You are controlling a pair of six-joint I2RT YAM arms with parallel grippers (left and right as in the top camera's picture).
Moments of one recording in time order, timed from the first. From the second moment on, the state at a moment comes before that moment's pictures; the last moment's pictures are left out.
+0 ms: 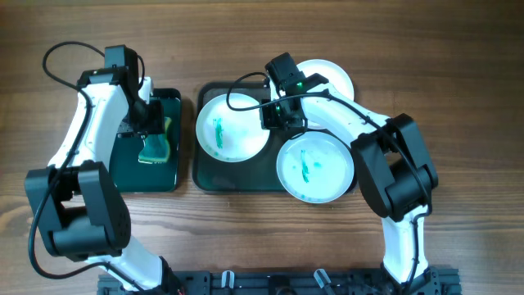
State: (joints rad) left arm 0.09 1.82 1.36 -1.00 -0.05 0.00; right arm 0.51 2.16 1.52 -0.62 -0.25 0.42
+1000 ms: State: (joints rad) left arm 0.09 1.98 1.36 -0.94 -0.05 -0.04; right arm 0.51 2.16 1.52 -0.61 -0.25 0.42
